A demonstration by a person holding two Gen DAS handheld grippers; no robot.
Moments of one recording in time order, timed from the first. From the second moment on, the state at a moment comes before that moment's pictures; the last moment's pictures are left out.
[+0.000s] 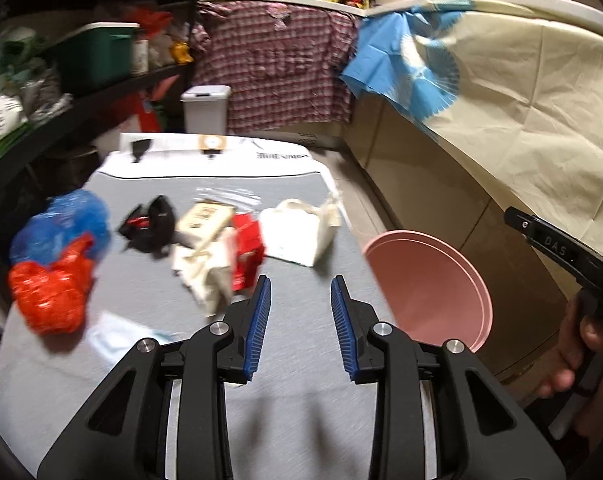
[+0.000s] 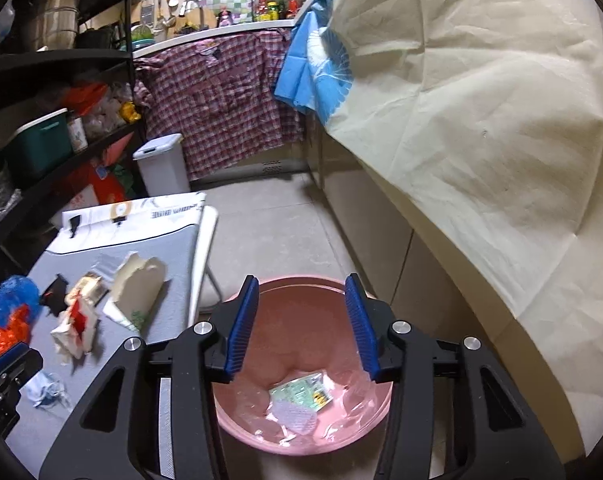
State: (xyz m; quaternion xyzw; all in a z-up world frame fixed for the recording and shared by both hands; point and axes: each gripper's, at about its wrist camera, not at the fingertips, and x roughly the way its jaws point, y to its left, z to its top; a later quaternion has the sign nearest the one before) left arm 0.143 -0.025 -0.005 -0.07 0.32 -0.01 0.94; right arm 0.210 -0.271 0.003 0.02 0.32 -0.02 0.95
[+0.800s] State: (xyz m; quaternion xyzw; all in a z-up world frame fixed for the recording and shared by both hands) left arm 0.080 0.116 -0.006 -0.12 0.28 0.18 0.94; right arm 0.162 -0.140 -0.012 0.02 0.31 0.16 0.94
